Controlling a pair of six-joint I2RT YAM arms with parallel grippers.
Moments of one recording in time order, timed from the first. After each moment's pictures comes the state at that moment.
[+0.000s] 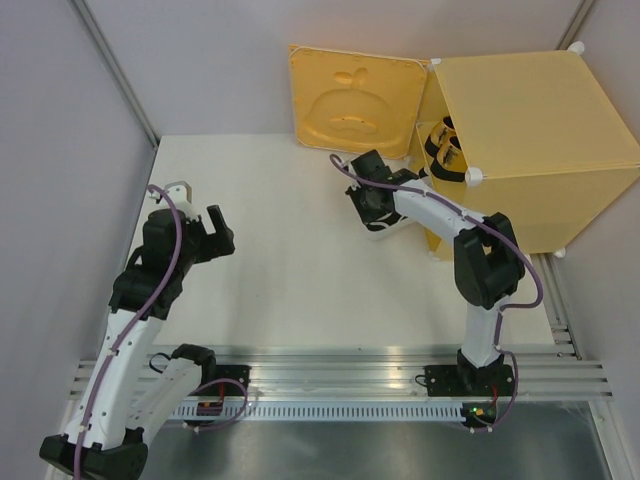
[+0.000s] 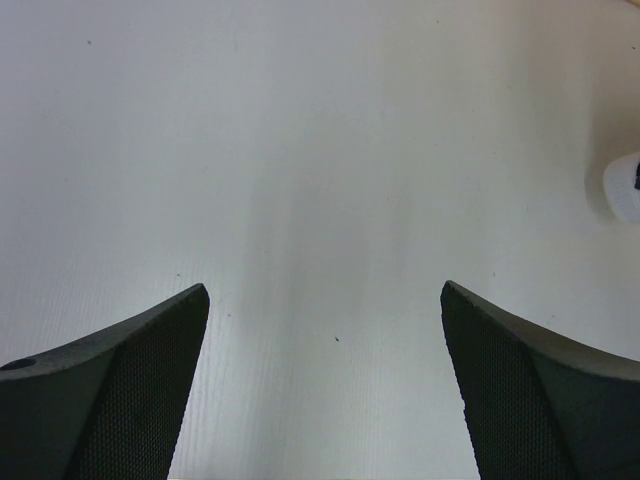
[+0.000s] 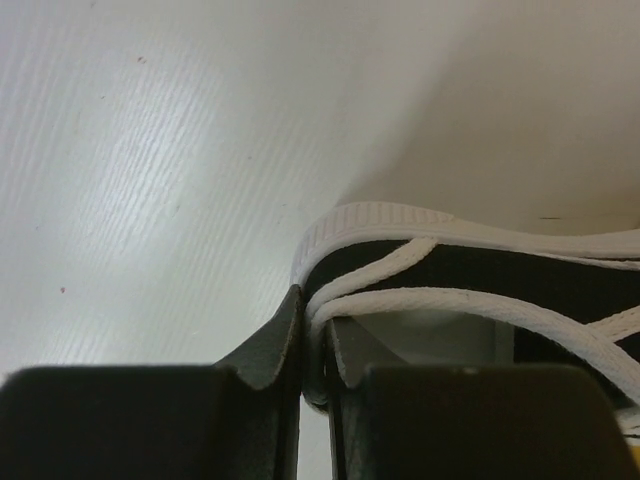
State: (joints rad) left arm -0.22 0.77 0.97 -0.73 -0.17 -0.33; right arm 0.55 1.93 1.53 -0.64 0.06 0.02
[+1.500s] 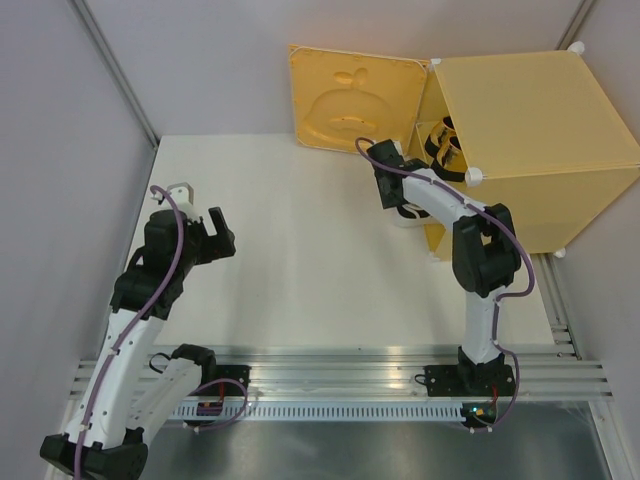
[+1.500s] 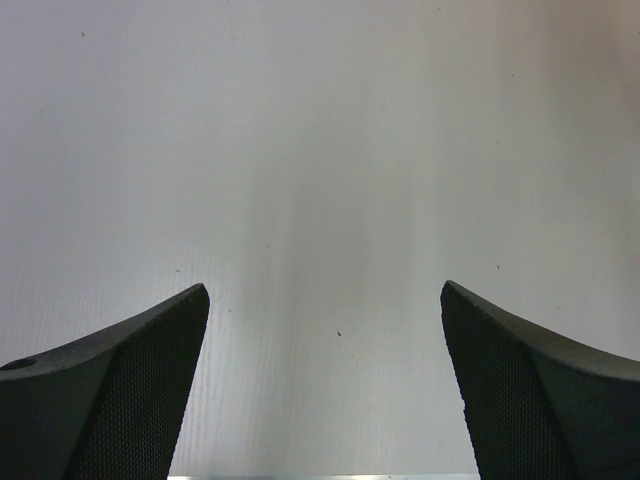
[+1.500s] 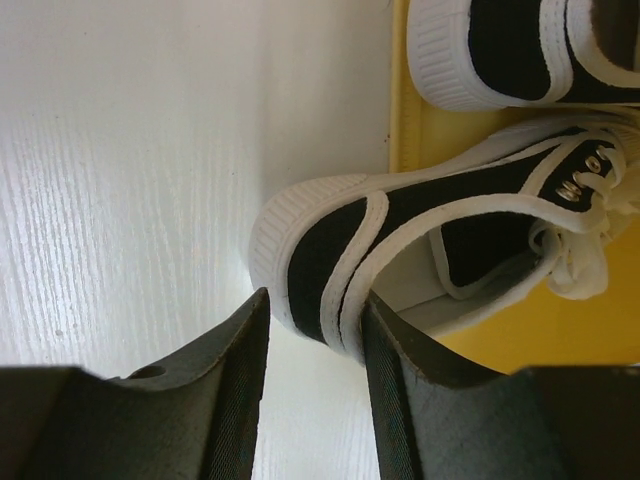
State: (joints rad) left arm -0.22 0.77 0.96 -0.73 -0.16 -0.32; right arm 0.41 2.02 1.63 -0.66 0.44 0.16
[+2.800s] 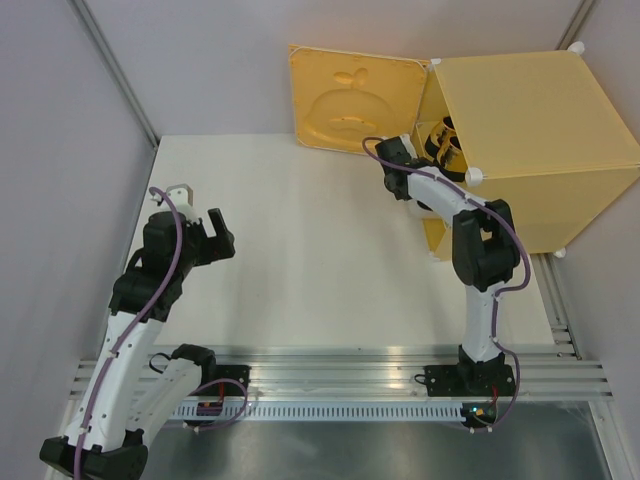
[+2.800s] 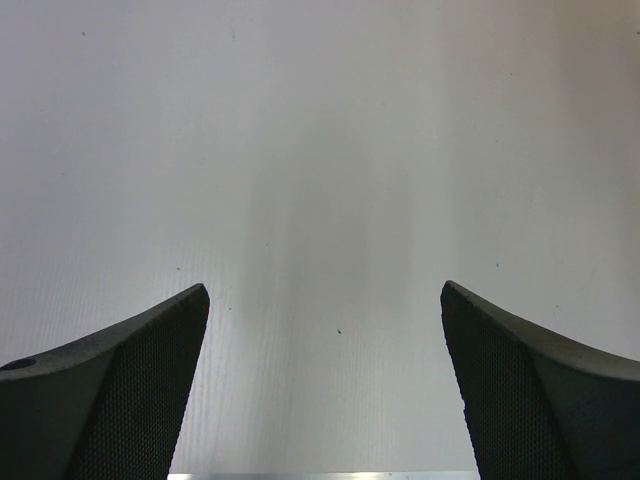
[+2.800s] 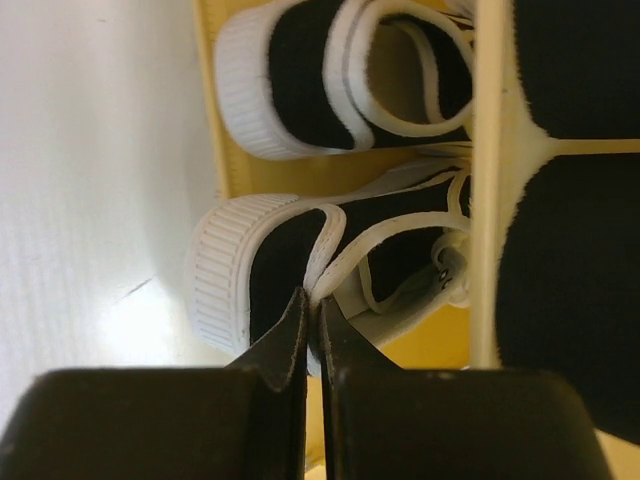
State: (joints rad) left arm -0.22 0.76 0.96 -0.74 -0.16 -0.32; right arm 0.37 2.06 1.65 -0.59 0.70 0.00
